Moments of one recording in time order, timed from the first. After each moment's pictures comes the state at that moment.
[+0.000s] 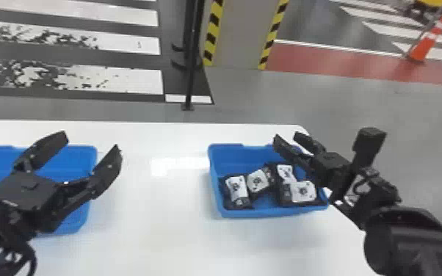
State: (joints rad) left arm 0.40 0.07 -0.04 -2.20 0.19 0.24 -0.34; right arm 0.15 -0.29 -0.28 -1.83 -0.34 0.37 0.49
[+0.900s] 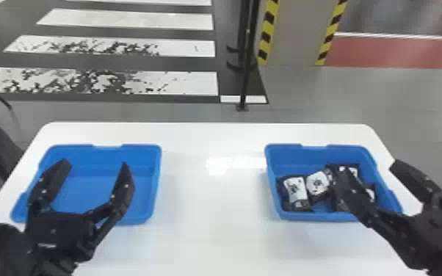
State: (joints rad) left arm 0.63 0.04 0.01 -2.20 0.06 -0.09 -0.07; right arm 0.75 -0.15 -0.24 -2.44 -0.31 0.18 0.25
